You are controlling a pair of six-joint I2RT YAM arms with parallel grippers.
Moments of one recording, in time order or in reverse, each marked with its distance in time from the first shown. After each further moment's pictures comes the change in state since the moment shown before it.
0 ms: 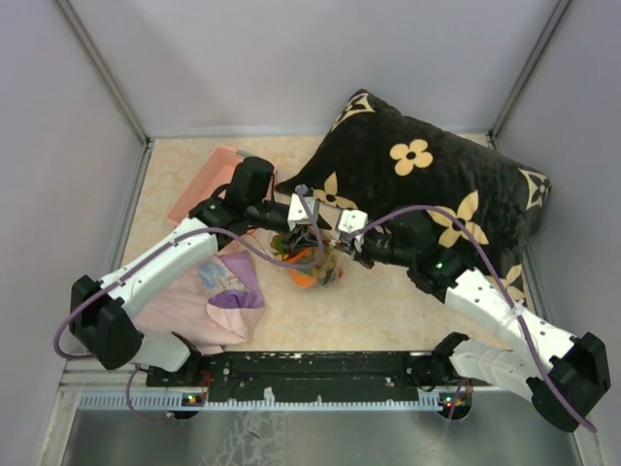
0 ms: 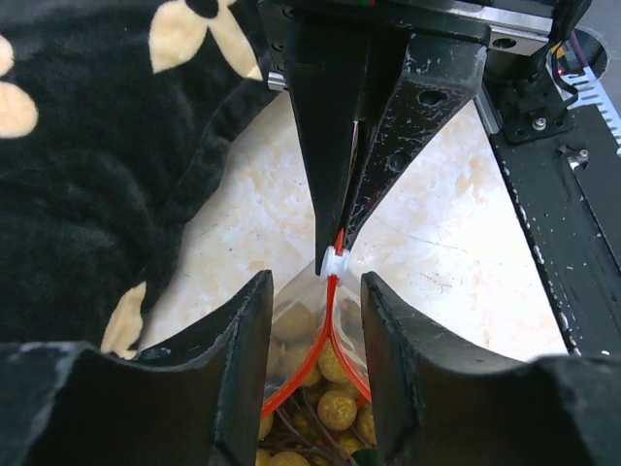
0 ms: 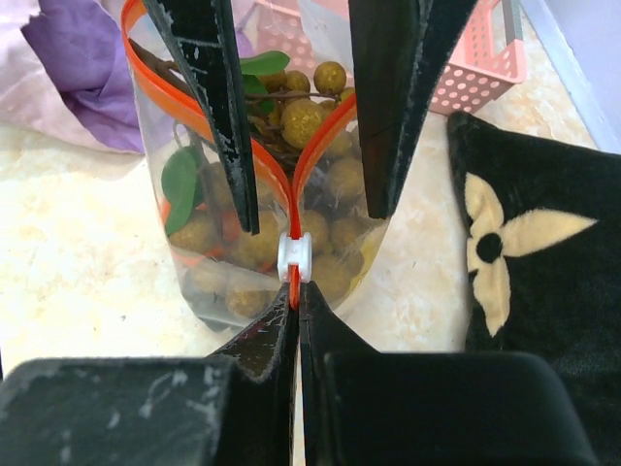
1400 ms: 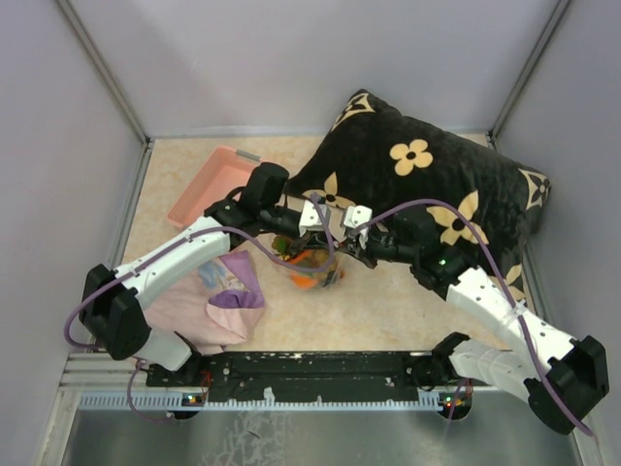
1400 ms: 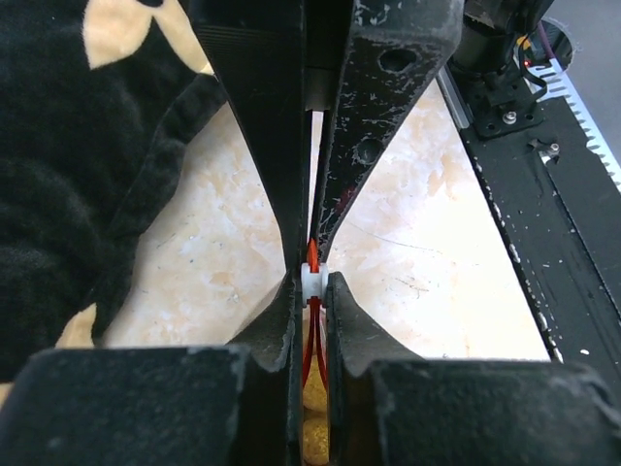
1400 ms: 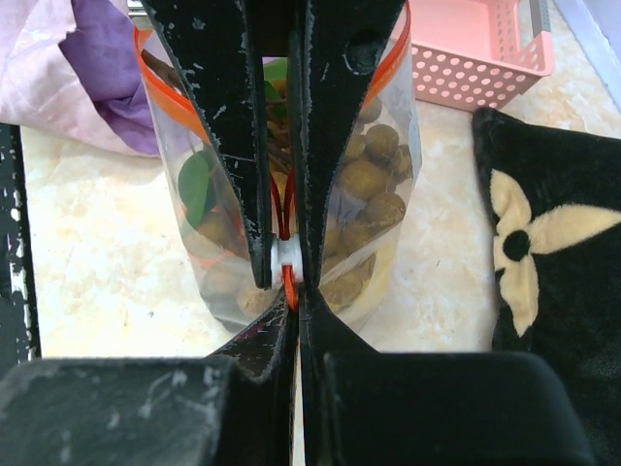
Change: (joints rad) left arm -0.045 0.065 0.003 0.006 0.029 -0.003; right arm -0.046 0.001 0.018 -0.042 -0.094 0.038
